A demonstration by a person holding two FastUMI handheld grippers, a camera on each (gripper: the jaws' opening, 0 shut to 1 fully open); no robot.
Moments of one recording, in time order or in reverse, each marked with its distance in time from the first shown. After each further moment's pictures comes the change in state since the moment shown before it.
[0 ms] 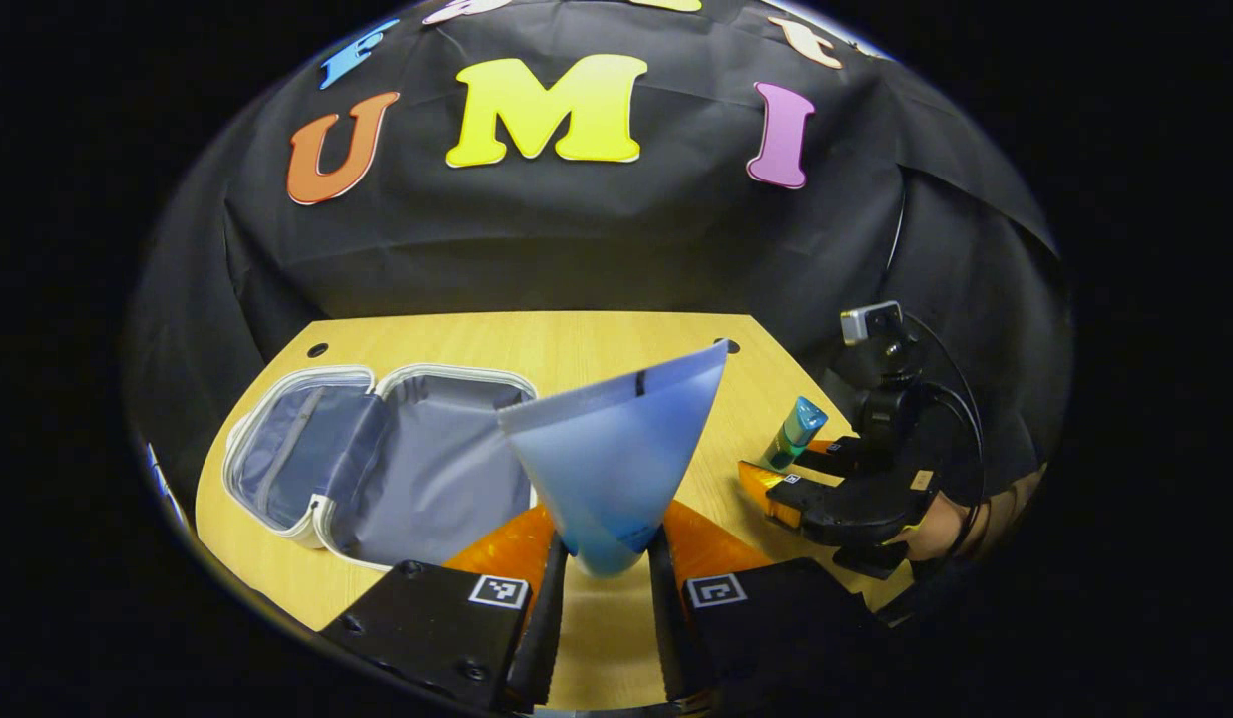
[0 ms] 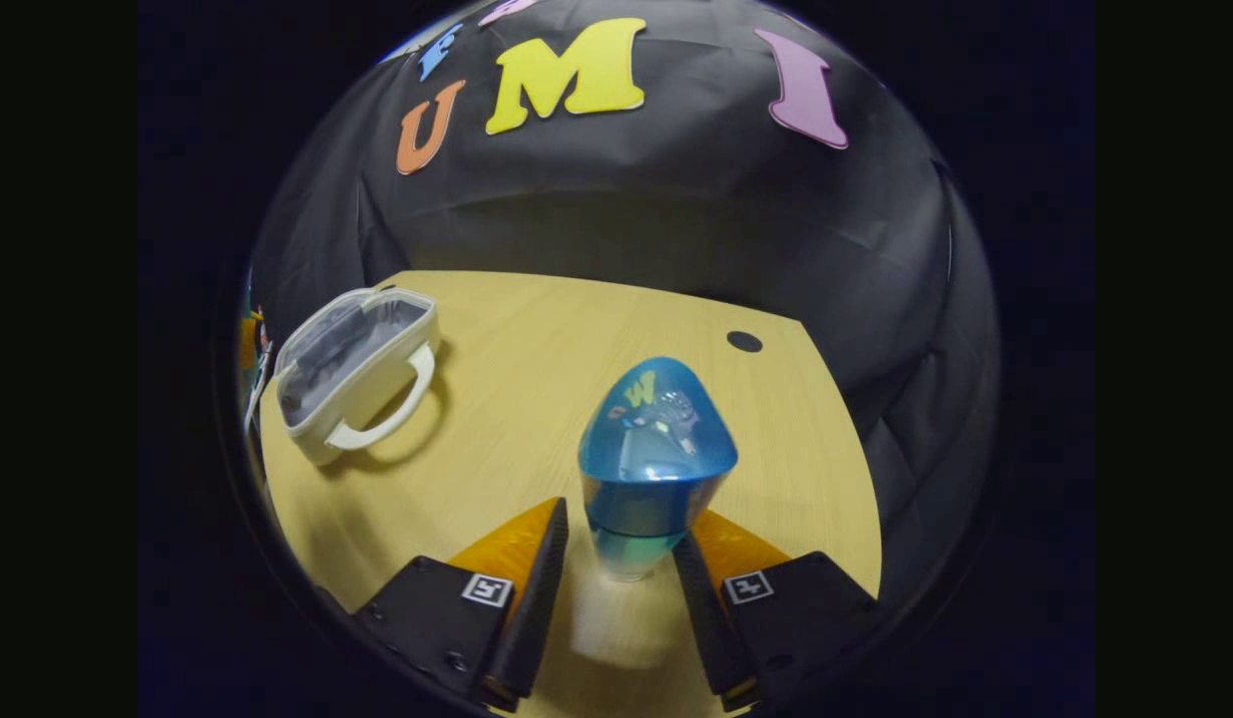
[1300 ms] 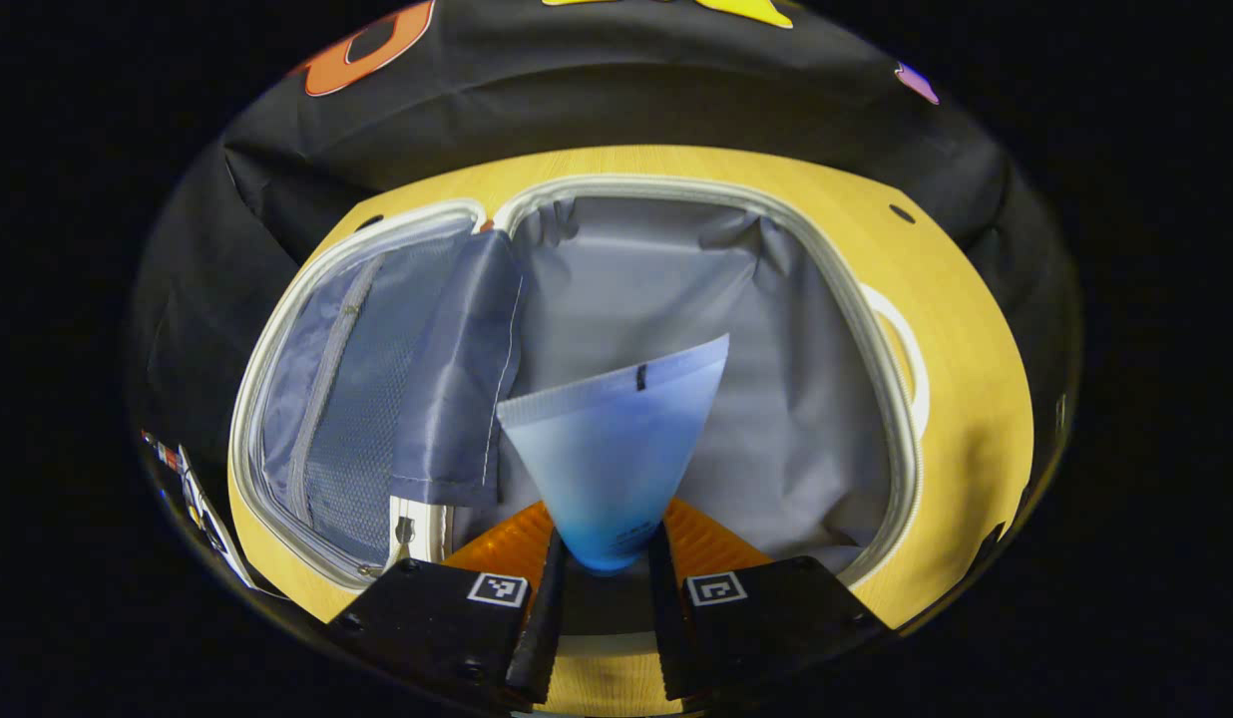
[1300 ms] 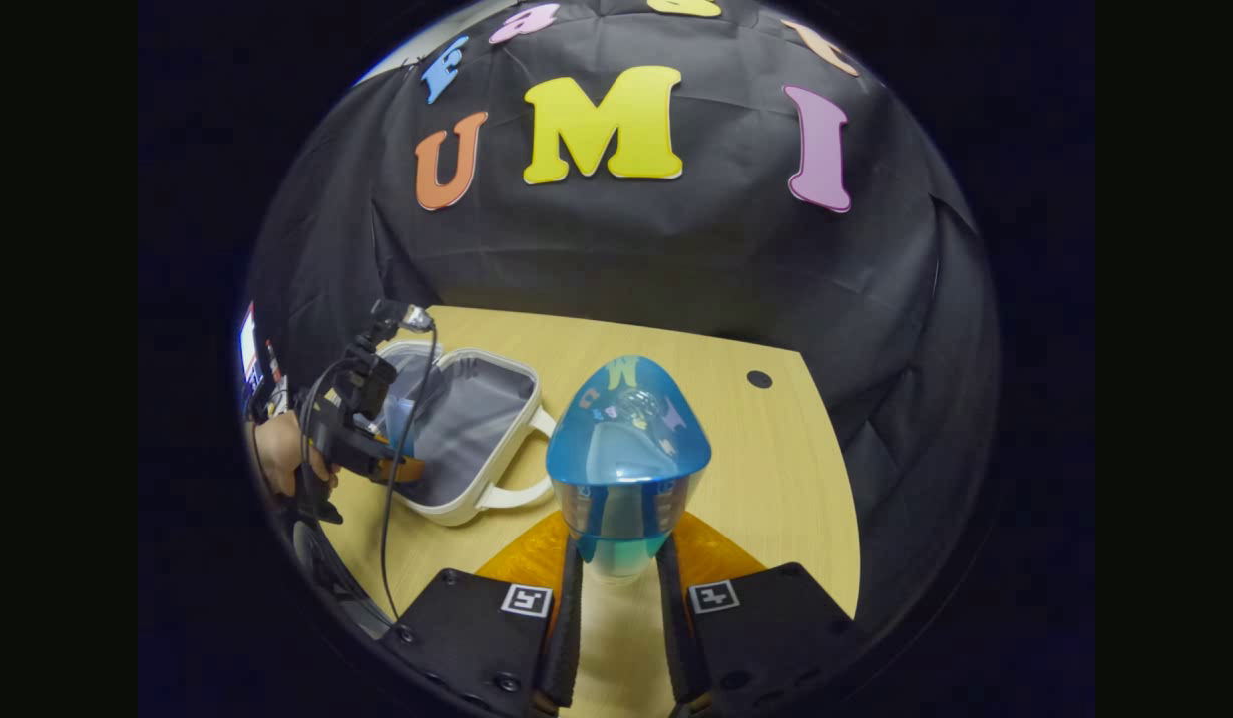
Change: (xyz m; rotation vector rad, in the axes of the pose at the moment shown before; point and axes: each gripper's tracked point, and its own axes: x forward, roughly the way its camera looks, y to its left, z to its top) left arm 0.086 0.201 -0.118 0.007 0.510 0.200; right arm -0.139 0.116 0.061 0.038 0.006 0.010
